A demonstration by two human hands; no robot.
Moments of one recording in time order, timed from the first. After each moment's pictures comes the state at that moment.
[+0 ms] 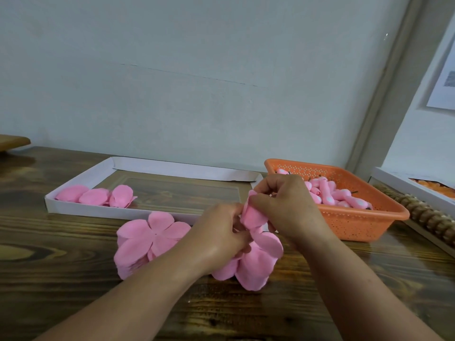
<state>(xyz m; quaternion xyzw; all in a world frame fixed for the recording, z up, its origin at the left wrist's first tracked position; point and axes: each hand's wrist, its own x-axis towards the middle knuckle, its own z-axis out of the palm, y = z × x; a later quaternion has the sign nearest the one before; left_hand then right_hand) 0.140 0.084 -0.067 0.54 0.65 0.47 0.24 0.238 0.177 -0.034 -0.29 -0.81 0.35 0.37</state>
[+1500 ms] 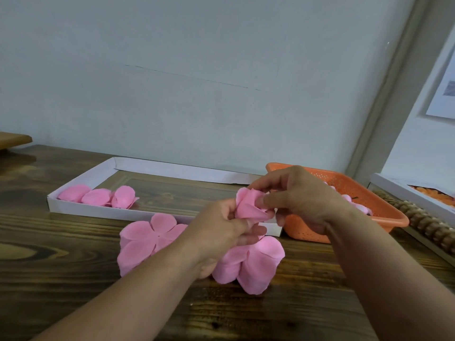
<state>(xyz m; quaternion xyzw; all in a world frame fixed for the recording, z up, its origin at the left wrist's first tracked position) 0.136 0.090 -0.069 0.40 0.51 0.63 0.43 0.248 0.196 -0.004 -0.21 -0.84 0.45 0.21</state>
